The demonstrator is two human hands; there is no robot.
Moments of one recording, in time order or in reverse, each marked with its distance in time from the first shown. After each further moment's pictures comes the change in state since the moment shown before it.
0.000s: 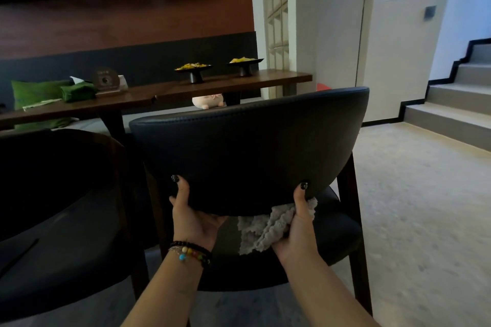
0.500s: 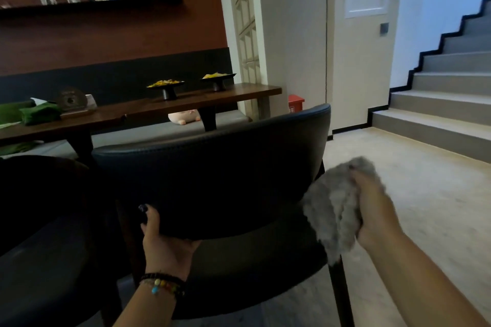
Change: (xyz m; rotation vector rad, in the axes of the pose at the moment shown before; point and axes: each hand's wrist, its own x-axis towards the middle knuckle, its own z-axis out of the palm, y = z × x) left_hand 0.004 -0.011 -0.013 0.009 -0.048 0.068; right_hand -0.048 -0.166 -0.019 -0.576 0.357 -0.426
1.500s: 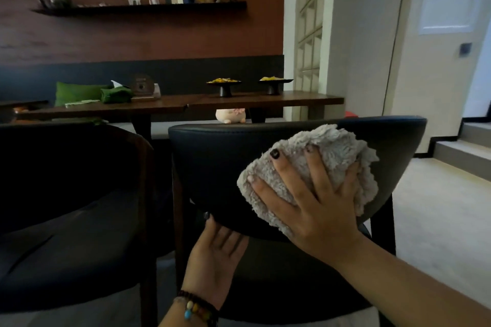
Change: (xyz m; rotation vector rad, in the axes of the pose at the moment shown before) left_hand -0.018 0.004 -0.030 0.050 0.022 -0.129; right_hand -0.055 0.049 0.140 -1.138 0.056 -2.170
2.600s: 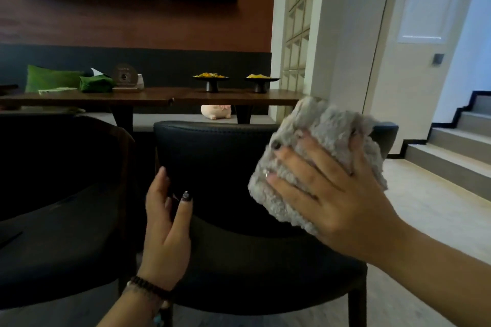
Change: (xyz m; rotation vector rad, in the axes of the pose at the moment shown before) left_hand -0.035 0.050 0.014 0.769 0.006 0.858; right_hand 0.032 0.060 -0.066 0.158 -0.236 -0.235
